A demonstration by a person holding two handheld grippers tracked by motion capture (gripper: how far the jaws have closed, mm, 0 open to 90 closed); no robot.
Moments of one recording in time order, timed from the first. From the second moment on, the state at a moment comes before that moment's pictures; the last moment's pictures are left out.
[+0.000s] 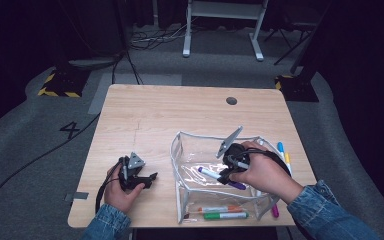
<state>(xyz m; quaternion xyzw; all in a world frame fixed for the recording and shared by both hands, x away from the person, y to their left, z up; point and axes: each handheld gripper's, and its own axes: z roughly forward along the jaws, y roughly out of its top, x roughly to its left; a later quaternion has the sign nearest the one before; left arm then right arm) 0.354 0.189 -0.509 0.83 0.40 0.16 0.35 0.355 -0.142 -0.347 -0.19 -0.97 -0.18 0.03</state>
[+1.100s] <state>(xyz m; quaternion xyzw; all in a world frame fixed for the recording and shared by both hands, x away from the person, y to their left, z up) 0.354 0.189 -0.509 0.83 0.40 0.16 0.35 0.364 -0.139 -0.377 -0.17 -0.97 -0.18 0.04</state>
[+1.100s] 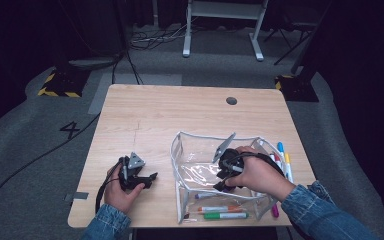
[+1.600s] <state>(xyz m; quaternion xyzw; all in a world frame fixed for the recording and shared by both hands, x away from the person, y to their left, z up) 0.354 0.189 -0.509 0.83 0.40 0.16 0.35 0.368 -0.200 -0.301 -0.27 -0.91 -0.31 -0.08</state>
